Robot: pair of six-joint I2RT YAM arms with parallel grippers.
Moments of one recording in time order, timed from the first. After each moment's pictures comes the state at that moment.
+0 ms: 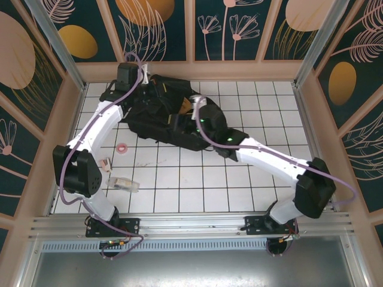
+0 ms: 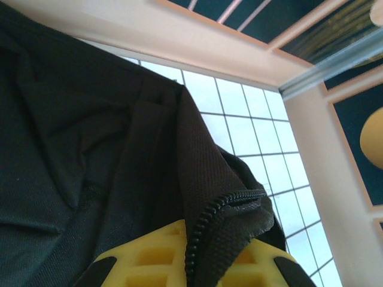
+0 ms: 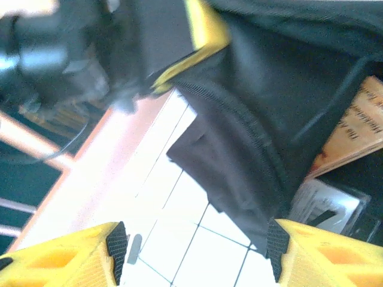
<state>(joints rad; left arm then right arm) -0.25 1.71 1.56 -0.41 0.42 -0.56 0.89 1.51 1.18 0.01 0.03 0.59</state>
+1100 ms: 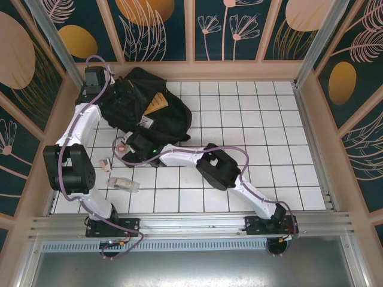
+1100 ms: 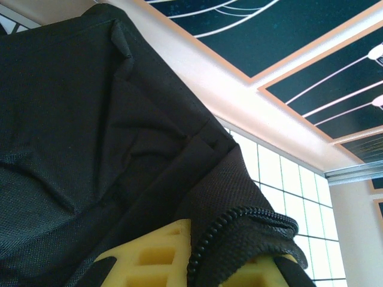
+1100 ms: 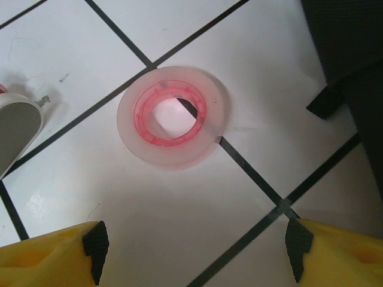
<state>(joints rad) 0.02 1.71 1.46 -0.29 0.42 -0.63 1.12 2.52 1.97 -0.18 0.07 0.18</state>
